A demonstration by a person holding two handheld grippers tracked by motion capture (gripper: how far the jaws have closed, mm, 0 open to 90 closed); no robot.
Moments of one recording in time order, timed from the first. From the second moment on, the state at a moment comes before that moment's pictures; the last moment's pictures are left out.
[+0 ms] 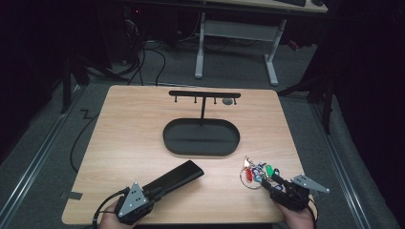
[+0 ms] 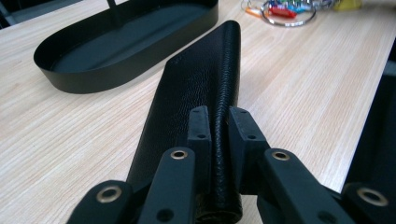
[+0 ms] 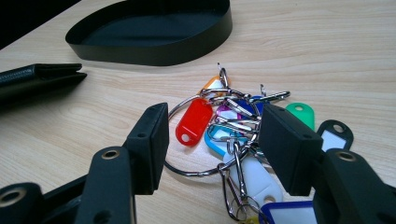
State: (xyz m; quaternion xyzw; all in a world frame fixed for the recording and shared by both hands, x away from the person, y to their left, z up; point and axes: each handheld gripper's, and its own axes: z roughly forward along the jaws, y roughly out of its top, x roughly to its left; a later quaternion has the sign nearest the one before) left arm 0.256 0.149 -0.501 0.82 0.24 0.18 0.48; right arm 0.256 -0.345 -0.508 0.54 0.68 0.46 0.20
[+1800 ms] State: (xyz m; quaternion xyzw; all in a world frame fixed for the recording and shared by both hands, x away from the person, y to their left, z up) left arm 0.288 0.188 -0.495 0.73 0.34 0.12 0.58; right arm 0.259 -0.337 -0.512 0.53 0.69 0.46 0.18
